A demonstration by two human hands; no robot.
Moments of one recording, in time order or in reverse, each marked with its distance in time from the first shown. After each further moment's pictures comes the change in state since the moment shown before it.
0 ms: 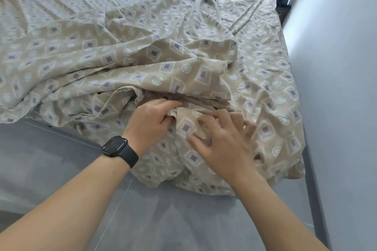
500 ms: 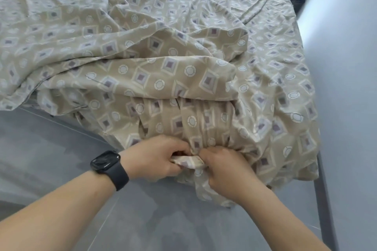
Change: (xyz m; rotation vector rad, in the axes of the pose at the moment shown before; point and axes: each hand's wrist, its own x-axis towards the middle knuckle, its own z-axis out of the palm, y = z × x) left_hand -0.049 0.023 0.013 -0.180 -0.752 -0.021; right_hand -0.030 0.018 0.028 0.166 -0.483 -0.320
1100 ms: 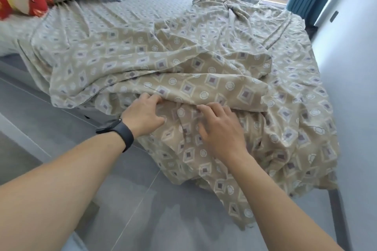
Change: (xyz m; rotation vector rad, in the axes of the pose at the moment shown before) left_hand -0.072 -0.071 -0.096 0.138 0.487 -0.536; right_hand 0.088 -0.075 -0.017 -0.110 0.419 0.102
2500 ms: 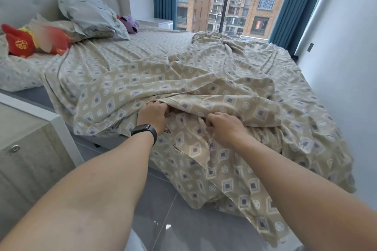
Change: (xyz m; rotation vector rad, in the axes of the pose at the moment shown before) left_hand 0.051 -0.072 -0.013 0.171 0.354 0.112; right_hand 0.070 -0.041 0.009 -0.126 -0.225 0.038
